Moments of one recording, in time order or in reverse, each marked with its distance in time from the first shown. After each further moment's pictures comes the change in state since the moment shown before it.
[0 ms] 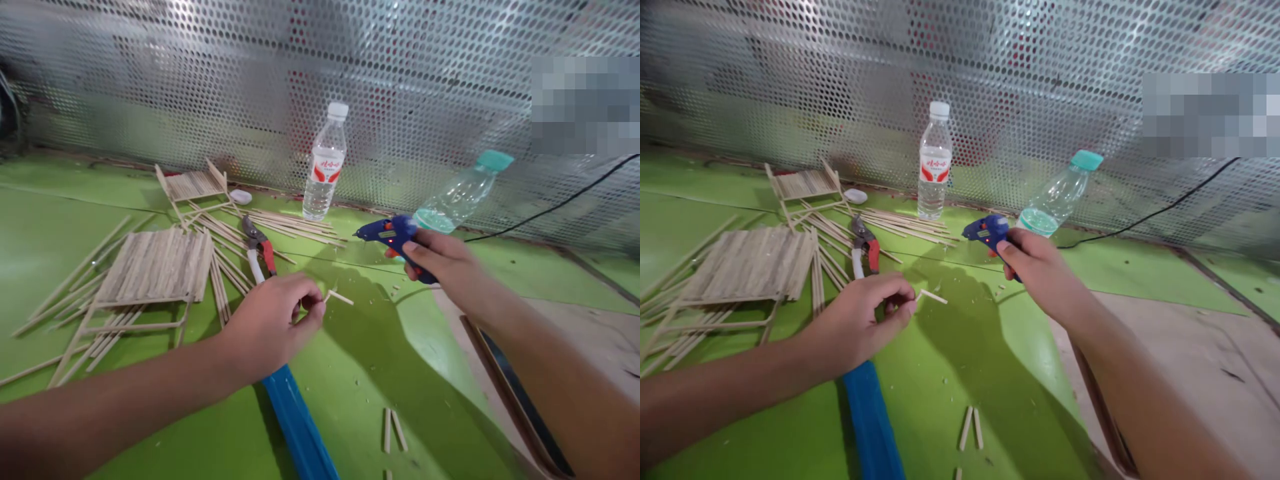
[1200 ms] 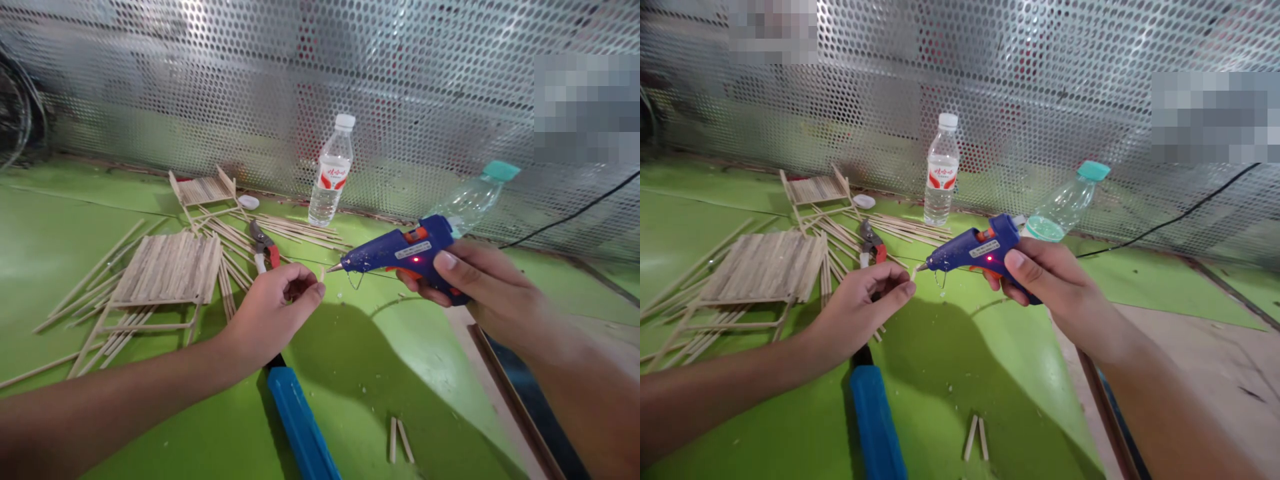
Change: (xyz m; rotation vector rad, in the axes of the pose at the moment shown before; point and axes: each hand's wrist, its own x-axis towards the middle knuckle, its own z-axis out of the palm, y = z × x) left_hand 0.005 -0.003 -0.003 -0.376 0.166 -0.124; right_hand -0.026 -0.026 -0.009 0.270 -0.183 -0.213
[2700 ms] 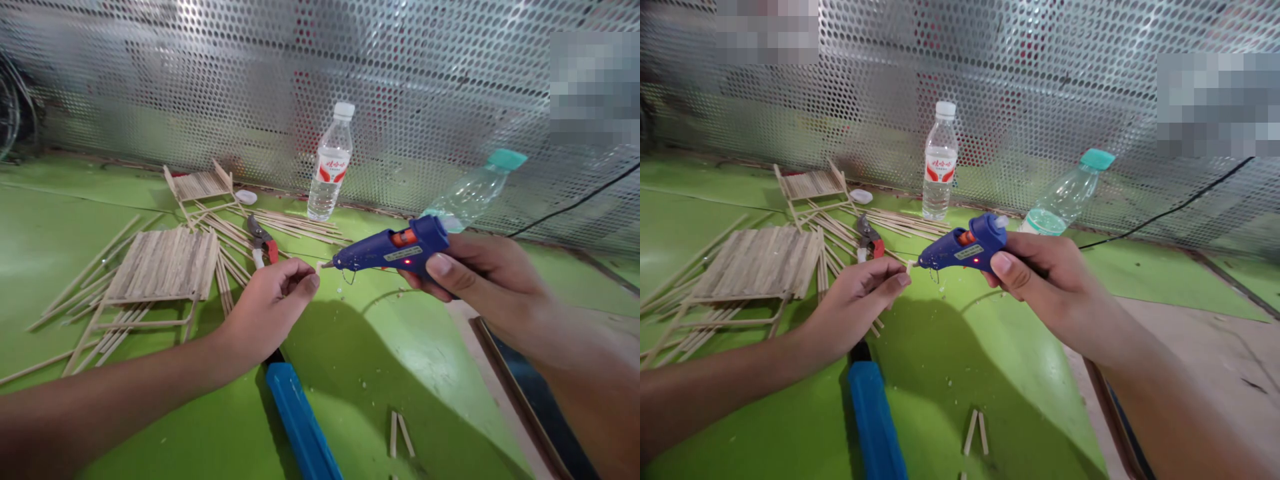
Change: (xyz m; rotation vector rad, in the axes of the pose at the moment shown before) left_hand 0.002 -0.008 0.001 -0.084 -0.016 -0.010; right_hand -0.003 0.003 0.000 -0.213 -0.030 -0.174
